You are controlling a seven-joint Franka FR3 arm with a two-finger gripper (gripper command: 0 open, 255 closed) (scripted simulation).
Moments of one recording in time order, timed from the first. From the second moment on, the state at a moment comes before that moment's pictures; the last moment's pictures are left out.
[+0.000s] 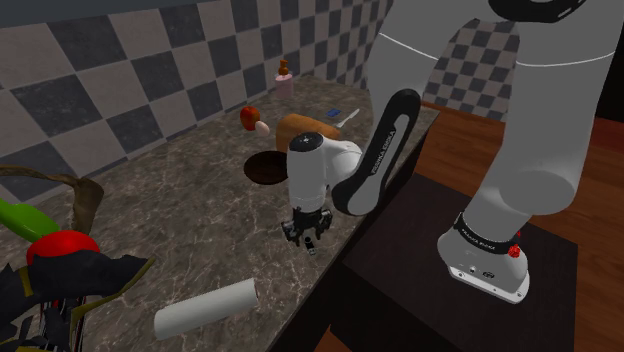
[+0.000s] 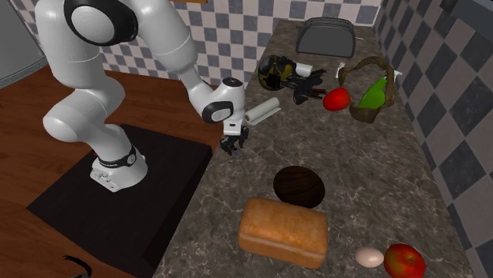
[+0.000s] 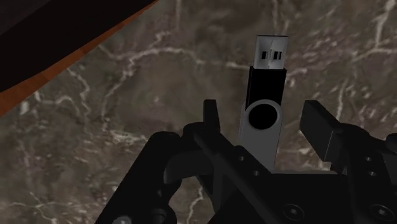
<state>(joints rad) 0.09 0.32 0.45 -2.54 -0.38 2.80 1.38</state>
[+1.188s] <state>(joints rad) -0.03 0.03 0.64 -2.56 -0.01 2.58 1.12</state>
